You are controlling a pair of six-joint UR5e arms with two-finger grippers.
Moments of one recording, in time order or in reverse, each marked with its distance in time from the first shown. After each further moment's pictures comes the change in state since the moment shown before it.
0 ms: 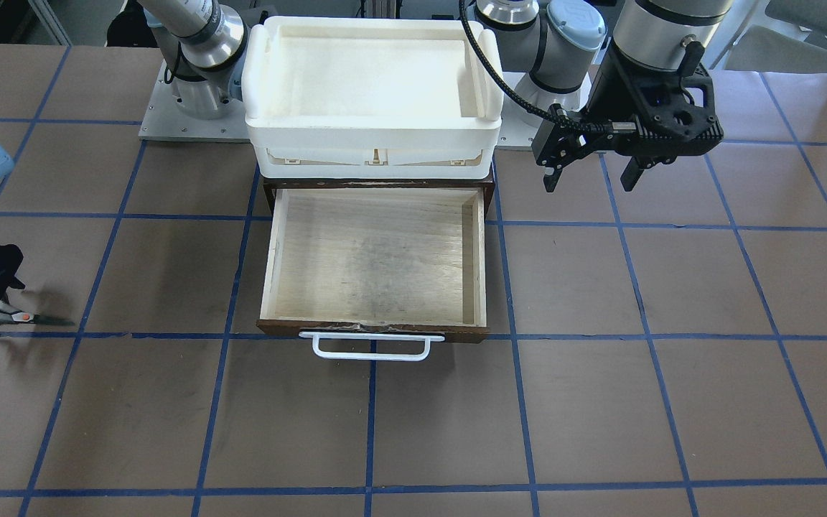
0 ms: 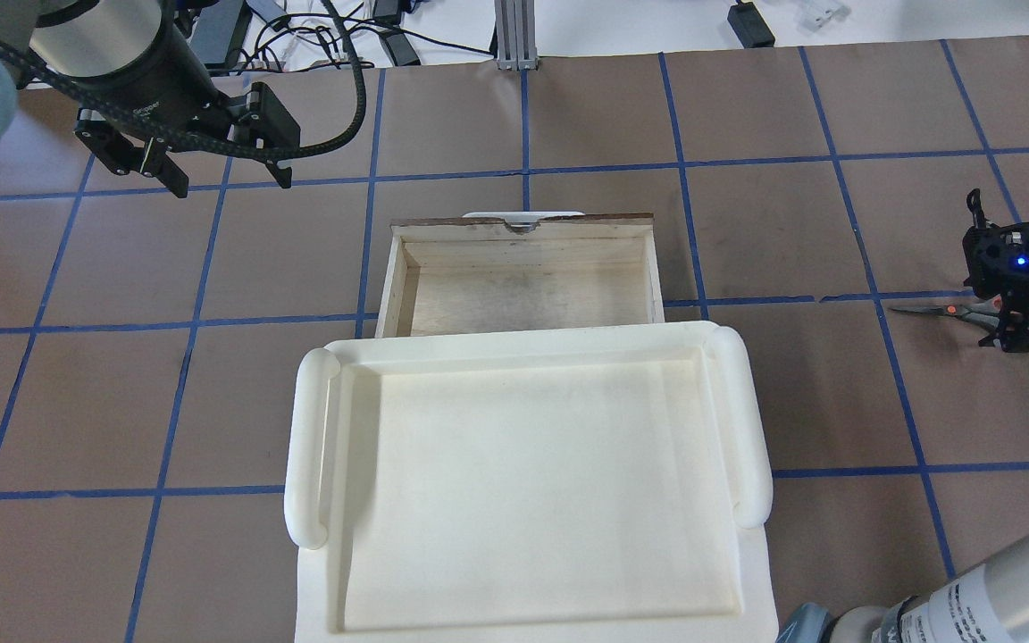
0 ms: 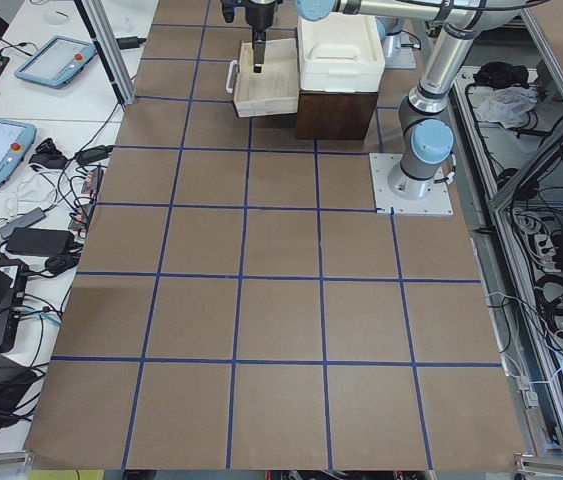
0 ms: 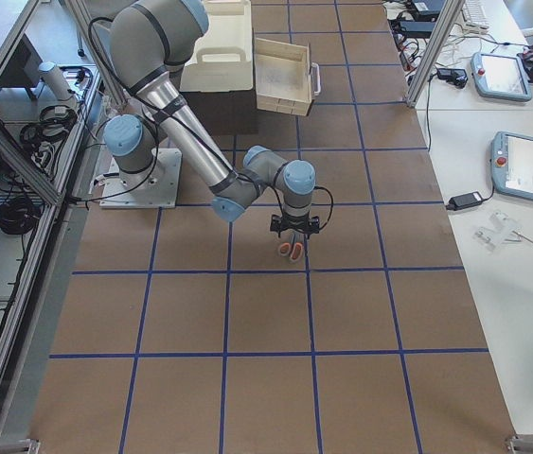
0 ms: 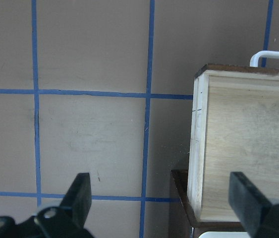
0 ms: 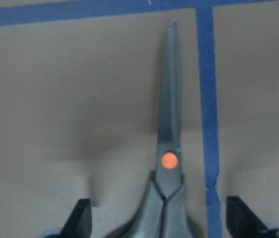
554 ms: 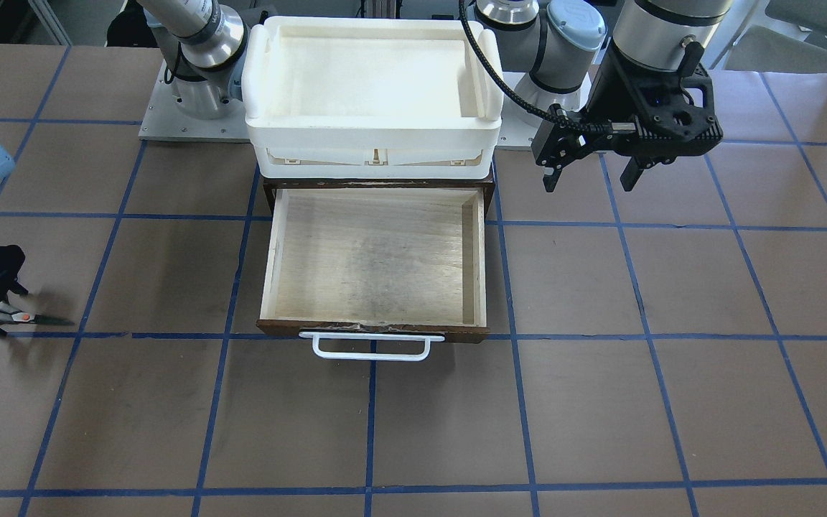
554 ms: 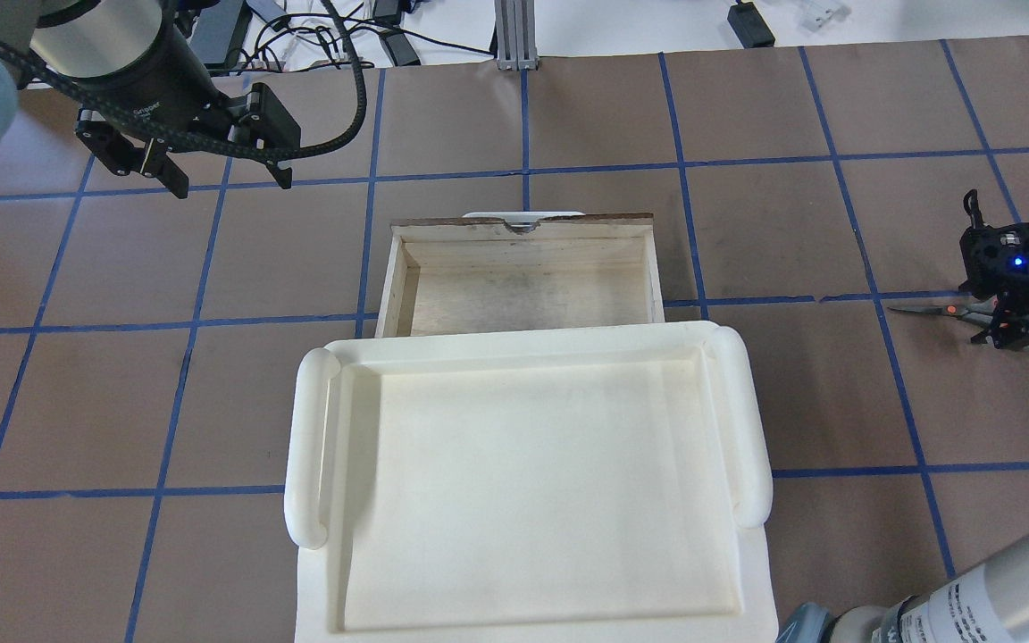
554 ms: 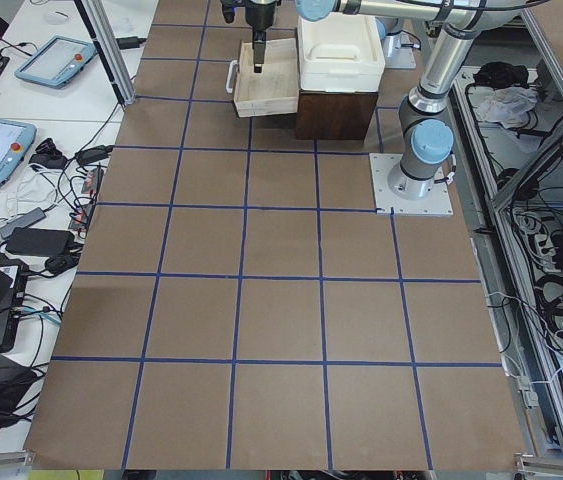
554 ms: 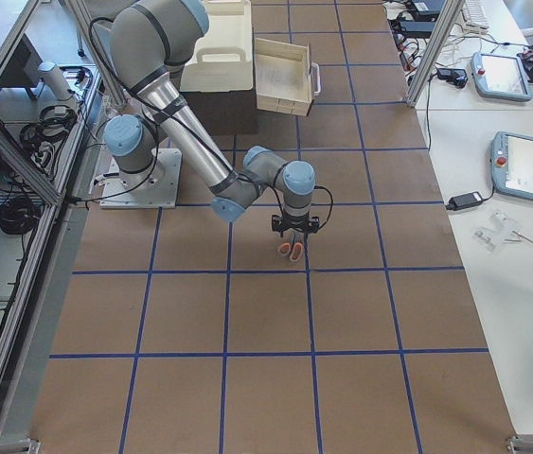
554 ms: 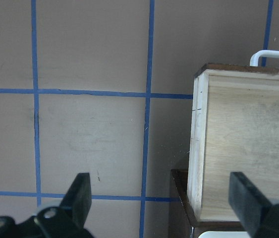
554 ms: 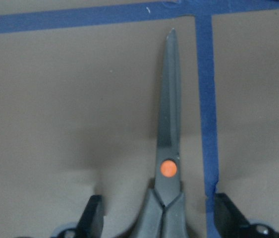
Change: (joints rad) left arm 0.000 0.000 0.000 -0.001 0.000 0.000; right arm 0.000 0.002 0.002 0.001 0.013 -0.002
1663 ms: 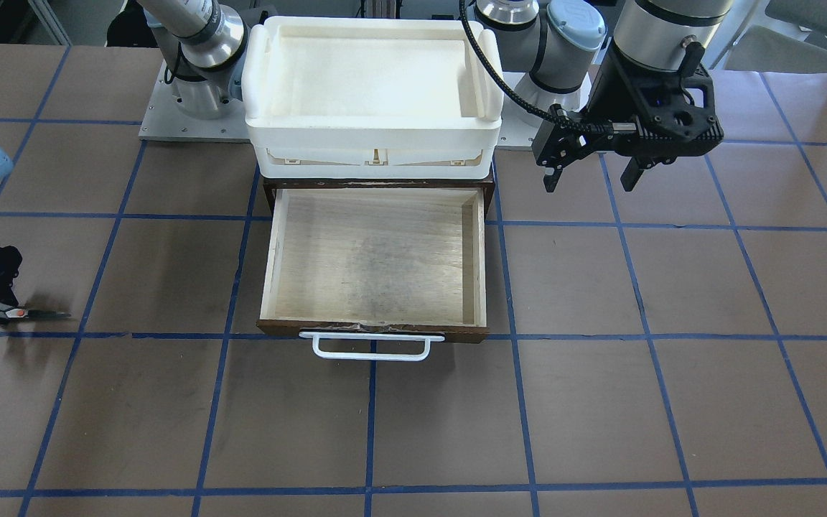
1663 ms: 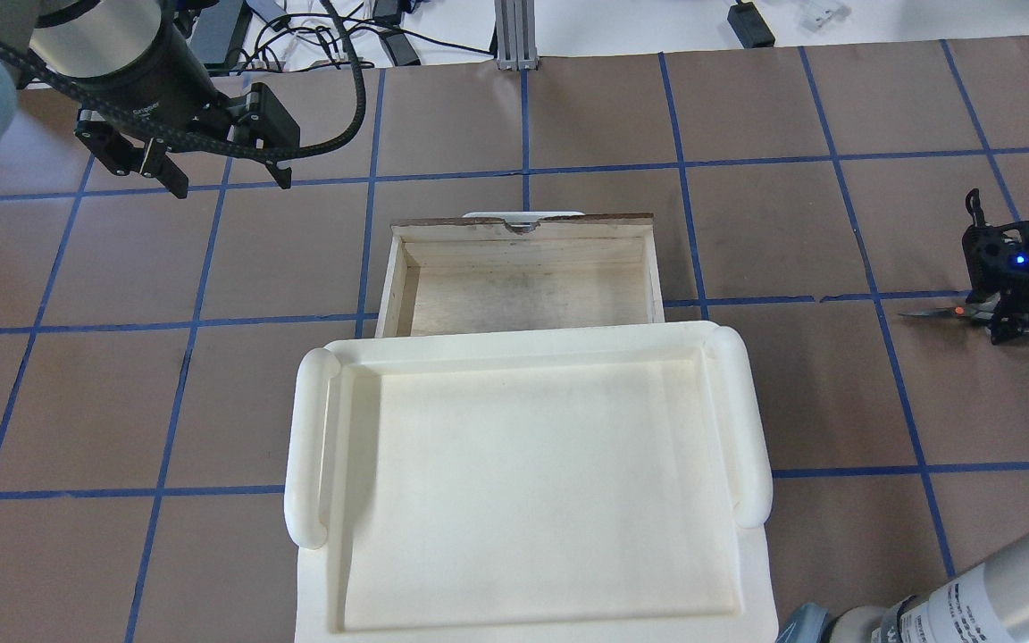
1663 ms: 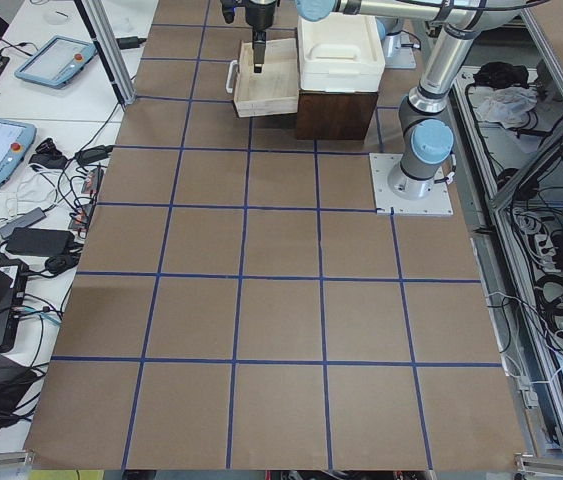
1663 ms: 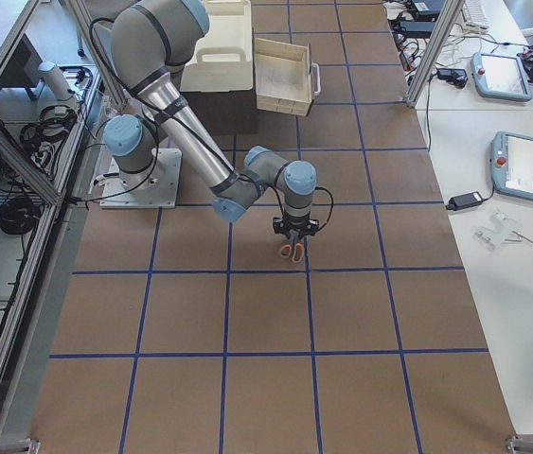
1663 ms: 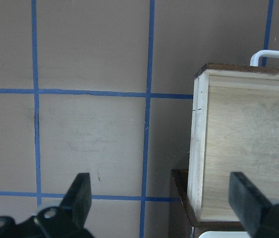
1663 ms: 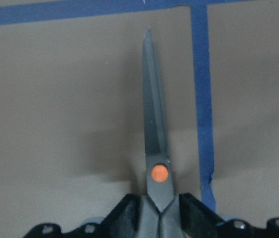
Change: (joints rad) left arm 0.001 0.000 0.000 0.000 -0.001 0.000; right arm 0.009 -0.006 -0.014 0.002 -0.022 0.012
